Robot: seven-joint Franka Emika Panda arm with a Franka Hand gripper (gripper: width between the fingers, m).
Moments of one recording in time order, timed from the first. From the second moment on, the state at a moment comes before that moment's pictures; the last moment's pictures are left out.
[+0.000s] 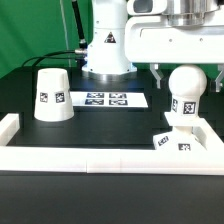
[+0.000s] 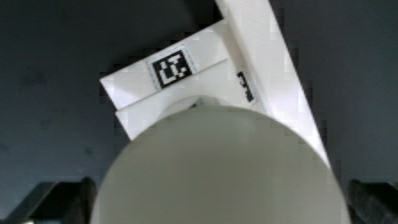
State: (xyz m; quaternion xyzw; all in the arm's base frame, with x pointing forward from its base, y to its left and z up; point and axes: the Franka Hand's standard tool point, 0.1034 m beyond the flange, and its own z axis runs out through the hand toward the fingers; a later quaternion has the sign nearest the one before) arm 0.594 0.105 0.110 -0.98 0.18 0.01 0.05
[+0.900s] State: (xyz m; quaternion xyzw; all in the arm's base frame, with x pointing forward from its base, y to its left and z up) arm 0.593 0.103 0.109 -0.99 -0.14 0.00 0.04
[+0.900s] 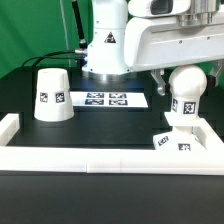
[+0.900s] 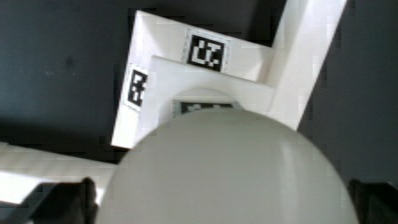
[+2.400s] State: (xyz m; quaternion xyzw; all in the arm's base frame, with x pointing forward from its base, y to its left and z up) arm 0.594 0.097 0.110 -0.99 -0.14 0.00 0.03
